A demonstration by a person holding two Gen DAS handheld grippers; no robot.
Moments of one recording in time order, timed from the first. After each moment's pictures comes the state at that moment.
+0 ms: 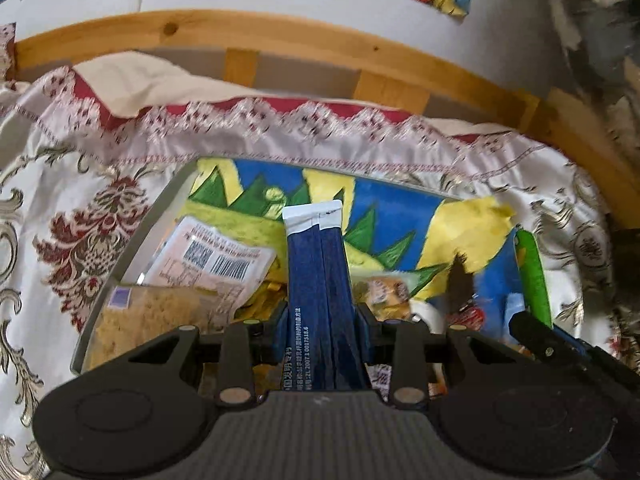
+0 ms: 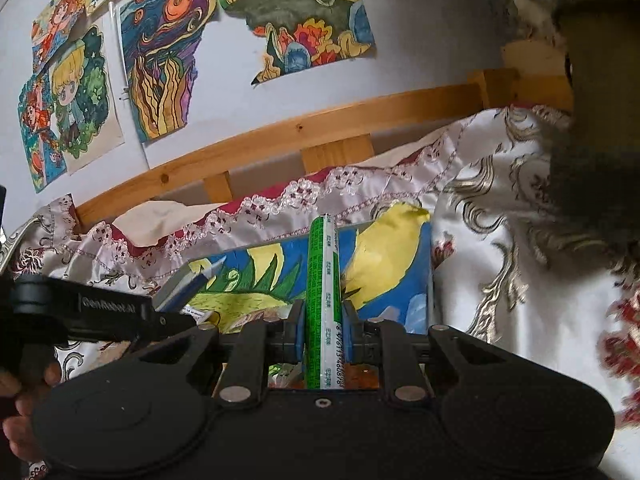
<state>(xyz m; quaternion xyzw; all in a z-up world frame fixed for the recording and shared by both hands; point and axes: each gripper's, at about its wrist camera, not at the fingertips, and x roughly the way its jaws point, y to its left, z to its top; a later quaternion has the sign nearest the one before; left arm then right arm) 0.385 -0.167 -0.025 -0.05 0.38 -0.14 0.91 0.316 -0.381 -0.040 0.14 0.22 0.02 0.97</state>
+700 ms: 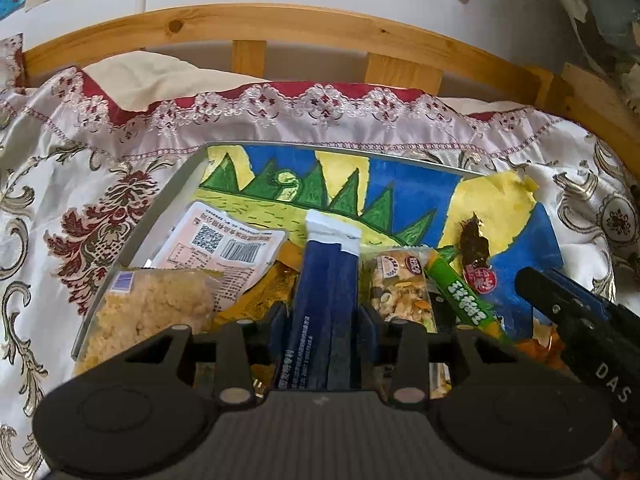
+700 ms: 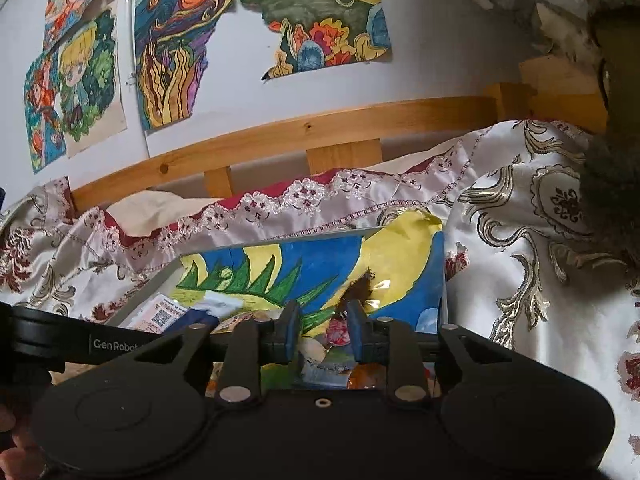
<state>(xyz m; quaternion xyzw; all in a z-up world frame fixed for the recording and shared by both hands) 0.382 -0.176 -0.040 -0.02 0.38 -0.10 0.92 0.327 -0.372 -0.050 0.10 0.20 0.02 0.98</state>
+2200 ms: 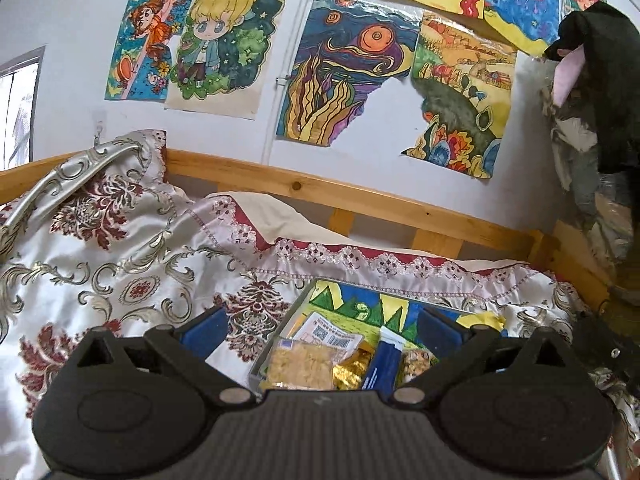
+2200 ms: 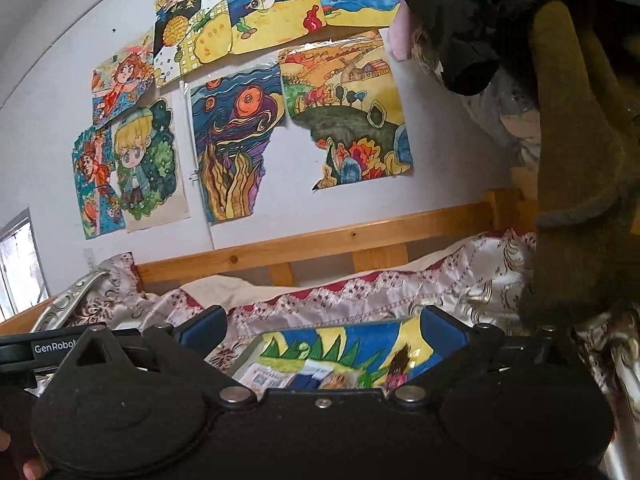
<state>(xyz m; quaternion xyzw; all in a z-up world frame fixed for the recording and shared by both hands) 0.209 -0.076 0.085 -0.09 0.20 -0.03 0.98 0.173 -0.324 0.088 0.11 0.12 0.03 0.99</state>
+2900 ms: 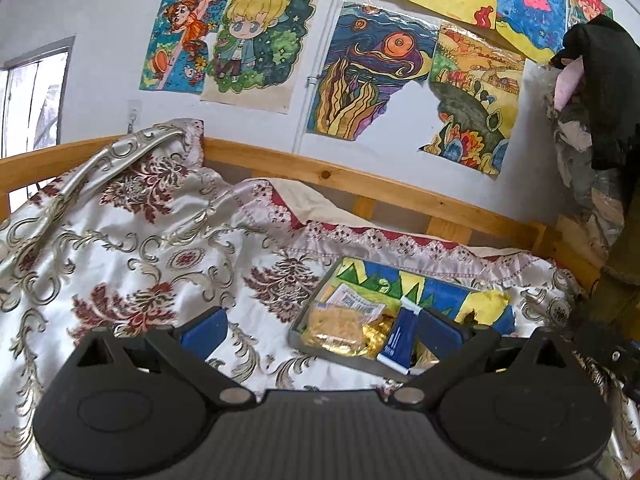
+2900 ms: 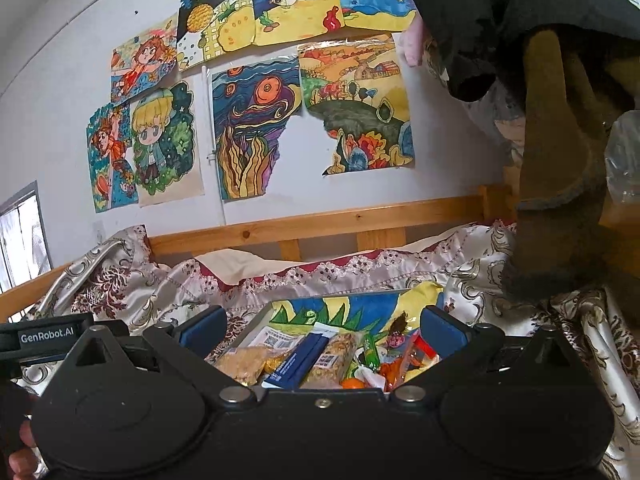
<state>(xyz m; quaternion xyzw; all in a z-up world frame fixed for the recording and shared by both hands) 0.136 -0.043 0.074 -0.10 0.20 0.00 0.97 0.105 -0.292 0.085 0.07 0.13 0.02 0.99</state>
